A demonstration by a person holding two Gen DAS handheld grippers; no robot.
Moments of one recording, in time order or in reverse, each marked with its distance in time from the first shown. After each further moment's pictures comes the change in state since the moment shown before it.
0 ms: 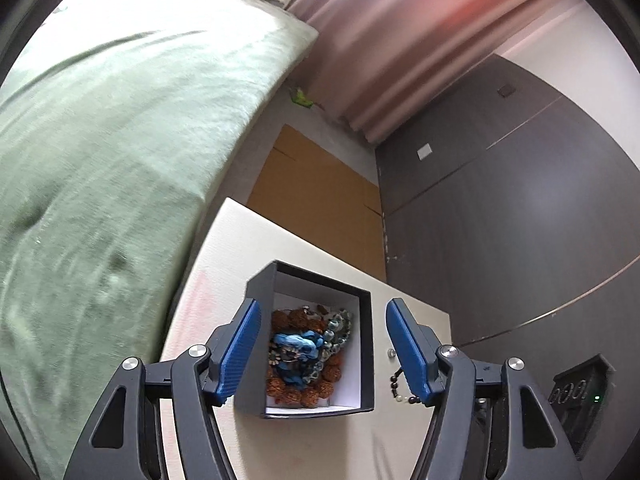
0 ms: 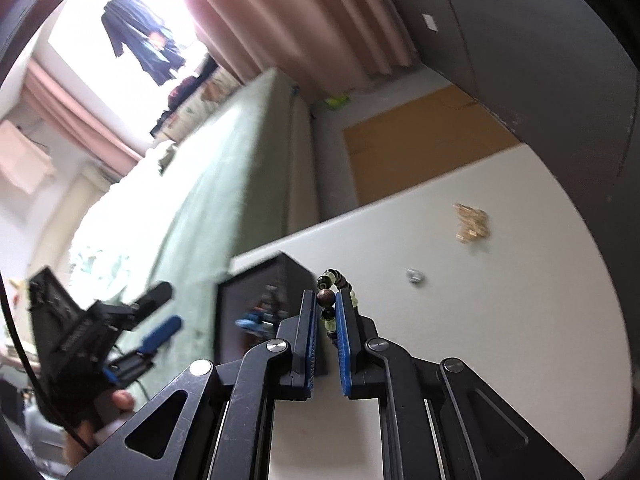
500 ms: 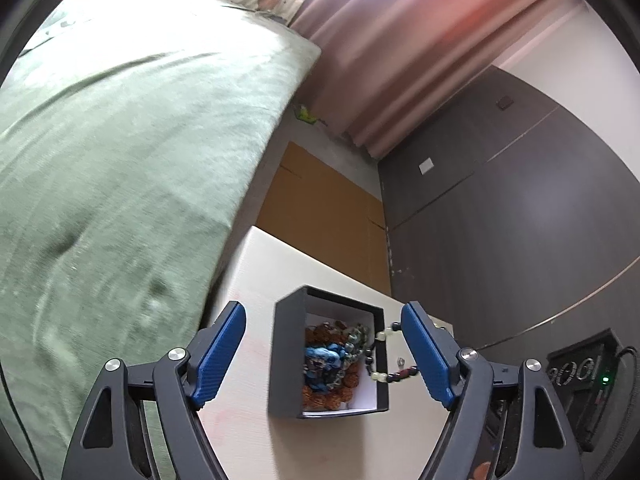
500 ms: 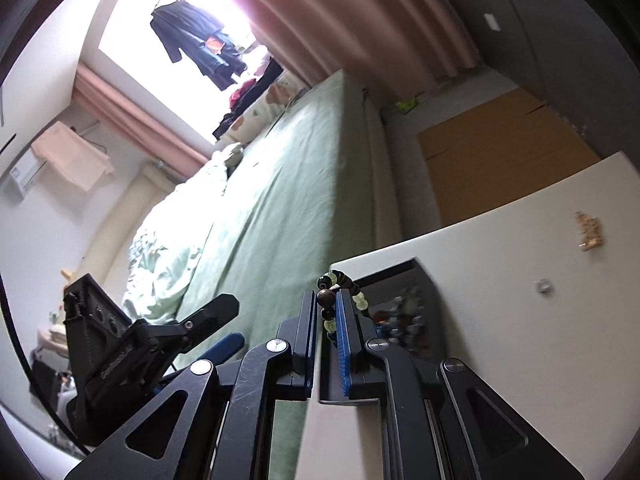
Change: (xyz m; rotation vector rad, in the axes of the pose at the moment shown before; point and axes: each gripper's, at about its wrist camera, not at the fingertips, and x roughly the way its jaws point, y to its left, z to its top) left arm -0.031 0.018 0.013 0.005 -0.050 0.007; right arm 0.037 0.068 -0.004 -0.027 -0.004 0.234
